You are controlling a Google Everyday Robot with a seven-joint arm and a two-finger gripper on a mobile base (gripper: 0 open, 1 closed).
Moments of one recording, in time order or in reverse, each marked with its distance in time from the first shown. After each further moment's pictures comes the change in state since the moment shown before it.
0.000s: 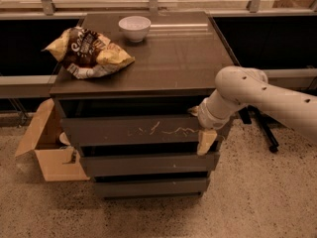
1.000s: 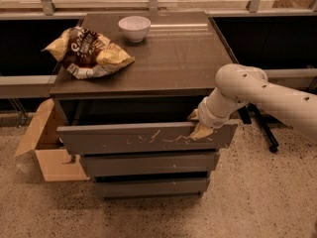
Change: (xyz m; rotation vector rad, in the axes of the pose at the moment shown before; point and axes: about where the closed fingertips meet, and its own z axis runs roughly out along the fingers) arm -0.002 0.000 0.002 -0.028 -0.021 -0.007
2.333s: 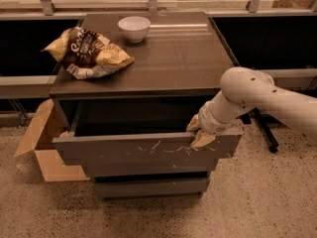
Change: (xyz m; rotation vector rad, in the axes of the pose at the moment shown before) arm -0.020 0.025 -0.012 -0.004 -0.057 -0.047
